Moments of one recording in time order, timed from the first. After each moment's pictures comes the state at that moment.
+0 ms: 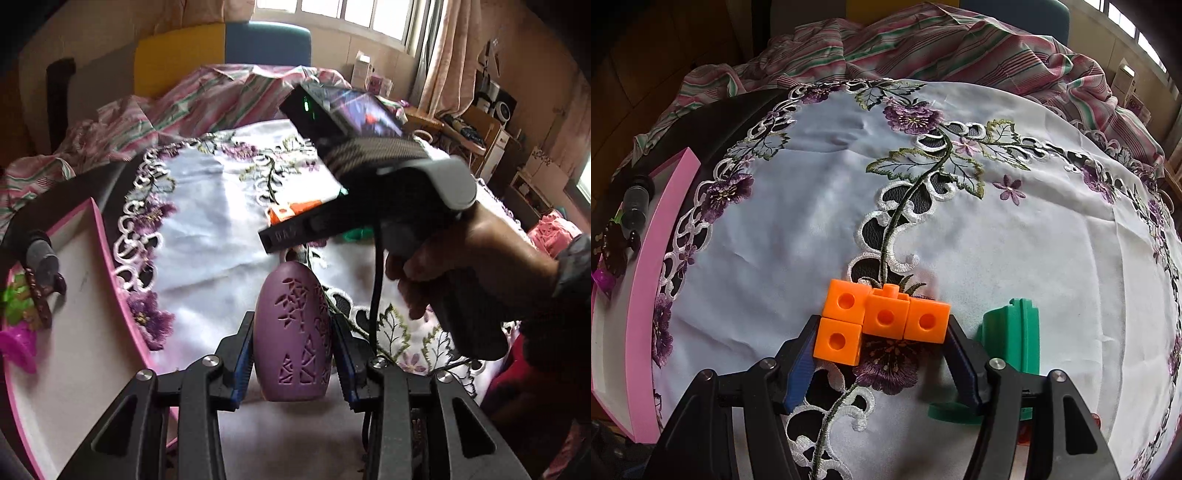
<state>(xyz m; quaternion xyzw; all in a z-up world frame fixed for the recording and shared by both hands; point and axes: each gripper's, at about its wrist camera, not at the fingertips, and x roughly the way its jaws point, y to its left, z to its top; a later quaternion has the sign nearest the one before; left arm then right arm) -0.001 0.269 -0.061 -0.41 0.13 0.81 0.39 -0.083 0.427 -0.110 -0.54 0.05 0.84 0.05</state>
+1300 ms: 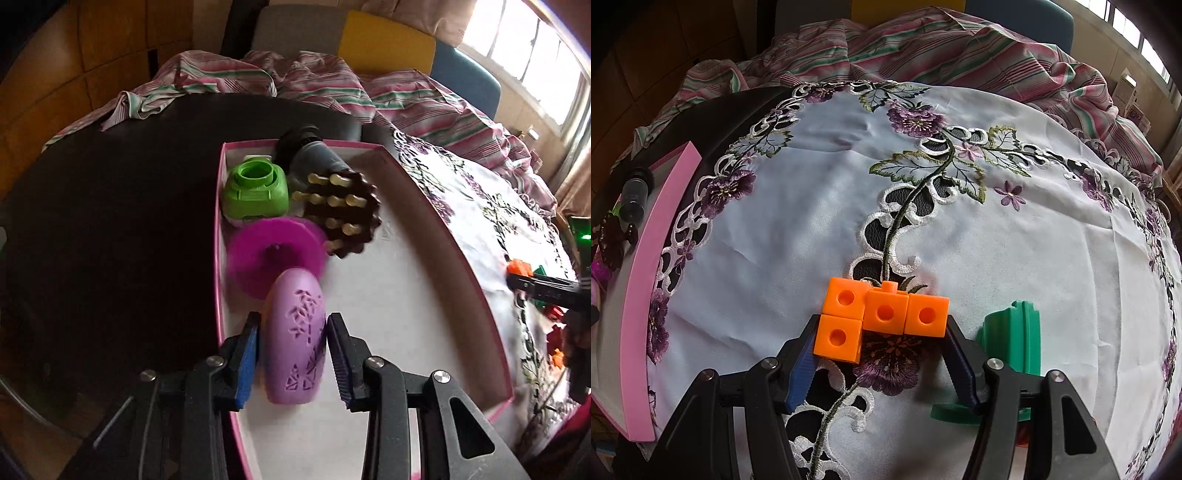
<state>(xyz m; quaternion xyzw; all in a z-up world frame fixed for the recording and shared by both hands) -0.105 0.067 -0.096 -0.47 0.00 0.87 0.14 -0.083 0.425 -0.110 -0.54 0.04 0.84 0.05</state>
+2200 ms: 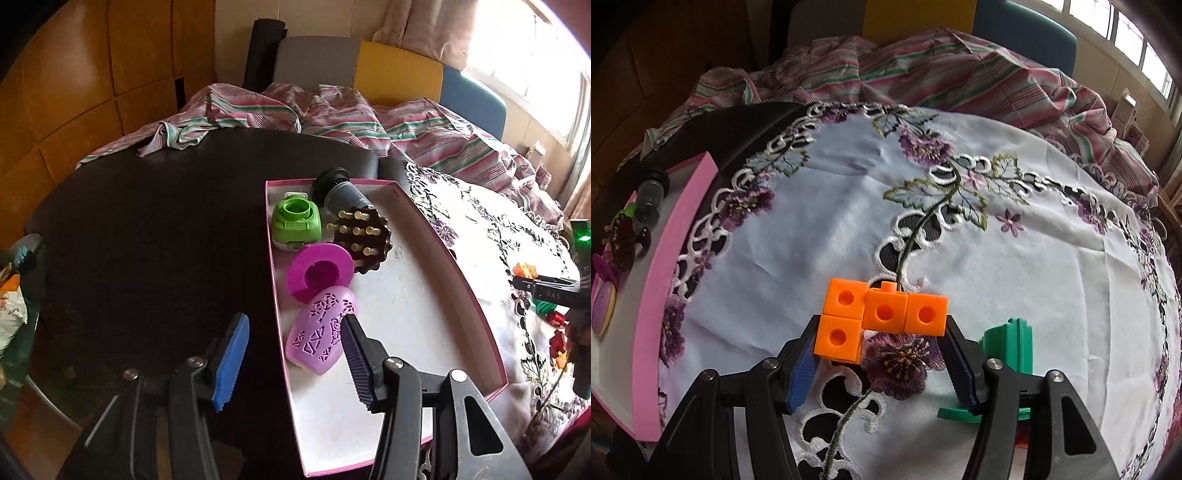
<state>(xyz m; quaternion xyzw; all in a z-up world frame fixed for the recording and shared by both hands) -0.071 0.036 -0.057 -0.42 0.02 0.90 0.11 -0.078 0.406 -0.088 -0.50 0.02 0.87 0.04</state>
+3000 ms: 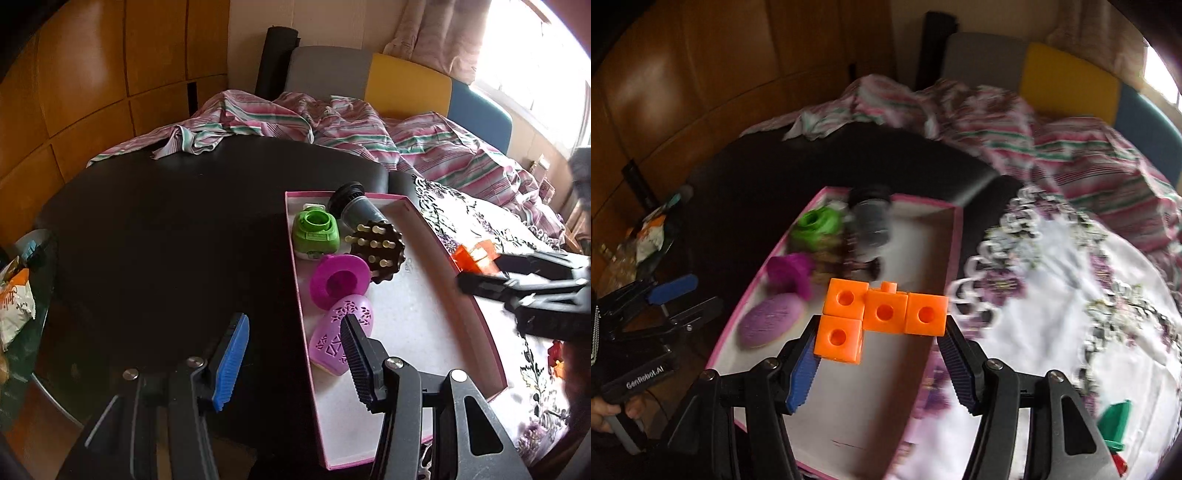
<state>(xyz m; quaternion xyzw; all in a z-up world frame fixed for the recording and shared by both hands) -0.068 0.015 -0.049 -0.41 0.00 0.91 0.10 -0.083 0.201 -0.034 -0.47 -0.05 0.87 -0.17</state>
